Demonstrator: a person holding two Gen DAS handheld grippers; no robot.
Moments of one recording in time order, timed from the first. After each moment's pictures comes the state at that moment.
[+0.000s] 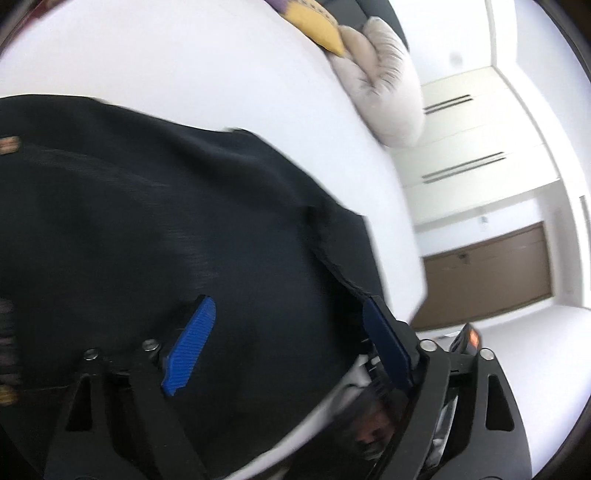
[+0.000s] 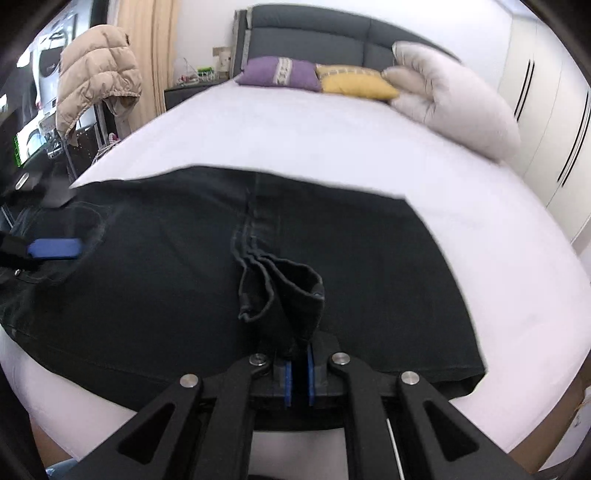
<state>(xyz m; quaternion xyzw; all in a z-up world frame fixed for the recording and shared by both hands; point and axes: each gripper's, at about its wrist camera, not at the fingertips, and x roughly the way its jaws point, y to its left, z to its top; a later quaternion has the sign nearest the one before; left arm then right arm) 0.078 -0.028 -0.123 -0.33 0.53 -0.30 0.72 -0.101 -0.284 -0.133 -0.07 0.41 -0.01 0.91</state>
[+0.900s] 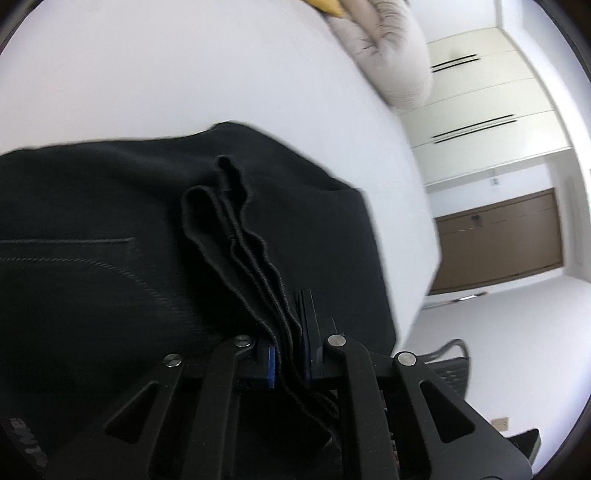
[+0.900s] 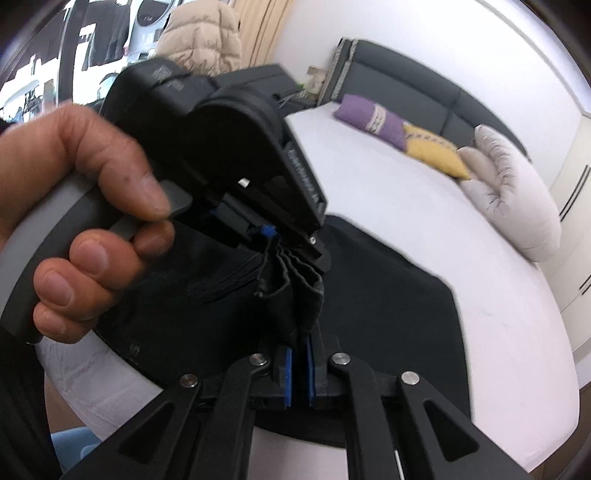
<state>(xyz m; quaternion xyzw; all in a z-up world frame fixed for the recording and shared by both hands) 0.131 -0.031 -0.130 -0.25 0.59 -0.30 0.71 -0.110 -0.165 -0.117 -0.19 0.37 0.11 0.90</state>
